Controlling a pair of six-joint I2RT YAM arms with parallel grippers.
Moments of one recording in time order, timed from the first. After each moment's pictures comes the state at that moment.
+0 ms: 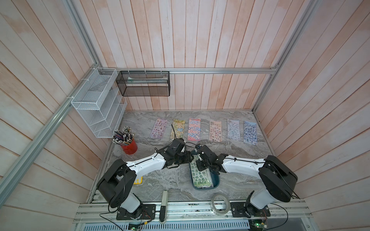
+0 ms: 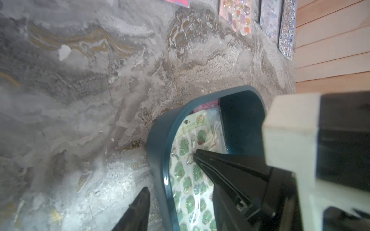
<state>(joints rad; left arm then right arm) -0.73 1.56 0.86 -0.16 0.26 -0.76 0.87 1.60 0.79 -0.19 0.07 0.39</state>
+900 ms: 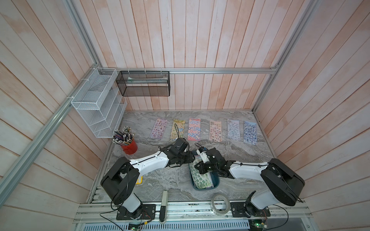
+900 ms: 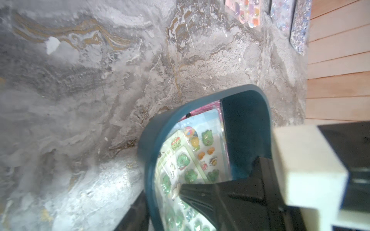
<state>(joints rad) -0.75 1.60 0.94 -0.26 0.22 -0.76 0.78 1.51 0.55 0.18 -0.32 0.48</state>
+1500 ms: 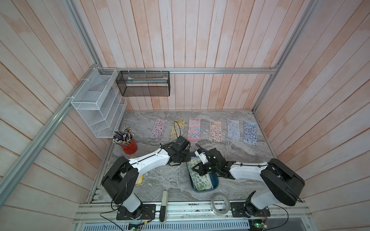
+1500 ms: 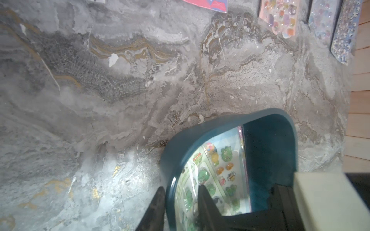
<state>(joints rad) -0.75 1.61 1.02 -0.43 0.09 -0.77 0.78 1.51 0.53 0.25 -0.46 0.51</state>
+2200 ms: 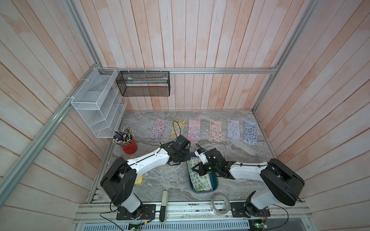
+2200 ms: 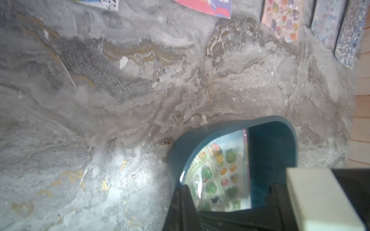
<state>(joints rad) -0.76 1.59 1.05 -0.48 0.07 -0.78 0.78 1.52 0.53 0.25 -0.47 0.52</state>
